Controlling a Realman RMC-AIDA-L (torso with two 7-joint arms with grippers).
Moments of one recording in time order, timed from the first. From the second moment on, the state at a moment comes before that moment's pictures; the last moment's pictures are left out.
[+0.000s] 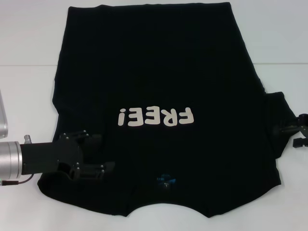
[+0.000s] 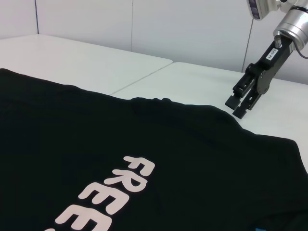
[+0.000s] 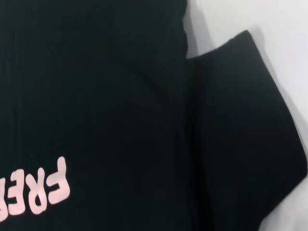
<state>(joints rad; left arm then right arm) -0.52 -2.05 0.60 0.61 2.15 1.48 -1.17 0.78 1.89 -0.45 -0.52 -2.70 -1.28 2.65</state>
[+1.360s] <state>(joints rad) -0.52 -2.05 0.60 0.61 2.15 1.47 -1.17 0.81 1.90 -0.49 -0.49 -2.70 -1.24 2.67</state>
